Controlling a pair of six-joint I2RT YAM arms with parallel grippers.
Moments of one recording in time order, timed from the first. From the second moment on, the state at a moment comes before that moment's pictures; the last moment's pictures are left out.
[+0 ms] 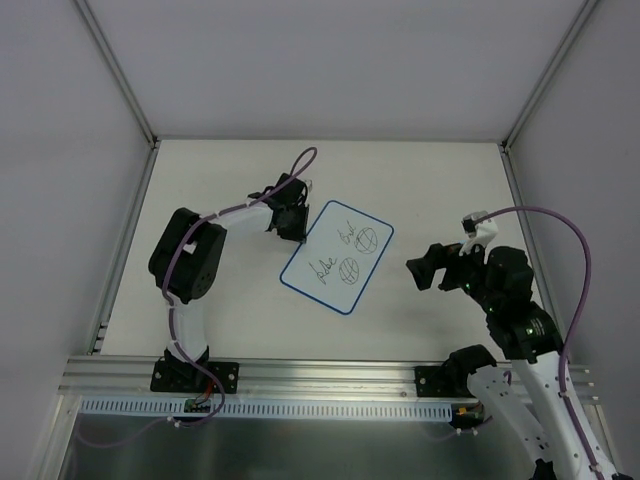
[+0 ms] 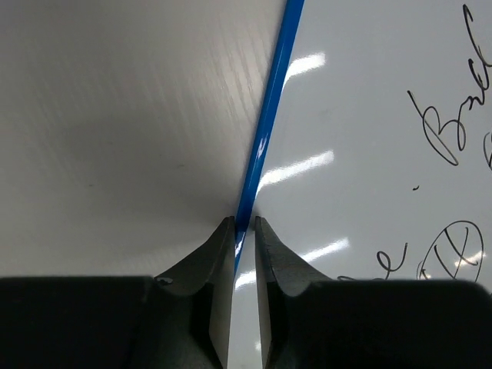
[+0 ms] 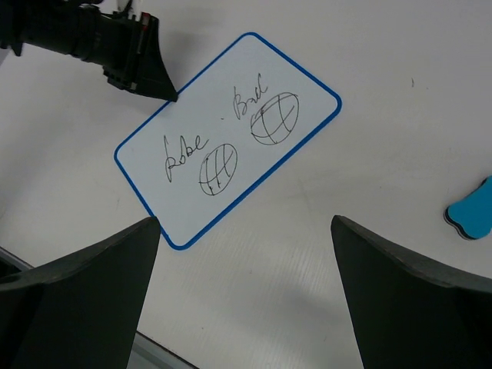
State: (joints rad) left arm -0.50 1.97 1.30 -0.38 0.10 -0.31; right arm 0.32 0.46 0.72 -0.59 -0.20 0.22
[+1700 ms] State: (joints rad) left arm -0.64 1.77 1.03 -0.35 0.03 -0.54; right arm -0.07 1.66 0.98 -0.53 0.25 0.56
